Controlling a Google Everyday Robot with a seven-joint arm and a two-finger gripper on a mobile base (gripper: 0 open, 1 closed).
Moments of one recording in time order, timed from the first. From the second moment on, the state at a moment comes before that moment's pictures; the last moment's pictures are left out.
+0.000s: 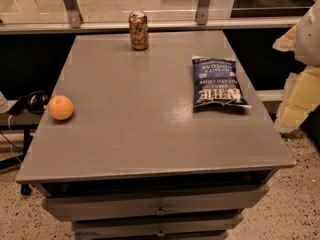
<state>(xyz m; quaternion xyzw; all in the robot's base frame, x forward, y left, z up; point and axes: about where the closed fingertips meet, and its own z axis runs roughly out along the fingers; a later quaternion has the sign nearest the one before) 0.438 -0.217 0.976 -0.60 0.78 -0.03 0.16</state>
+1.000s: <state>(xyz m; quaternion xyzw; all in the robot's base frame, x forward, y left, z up) 0.505 -0.174 0.976 -0.58 0.77 0.02 0.26</state>
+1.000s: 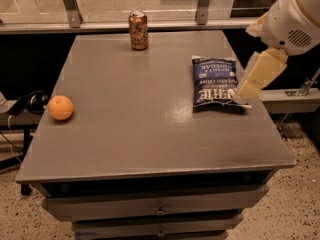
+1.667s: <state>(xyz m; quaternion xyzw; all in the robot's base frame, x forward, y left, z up) 0.555 -0.119 0.992 -0.49 0.78 0.09 0.38</state>
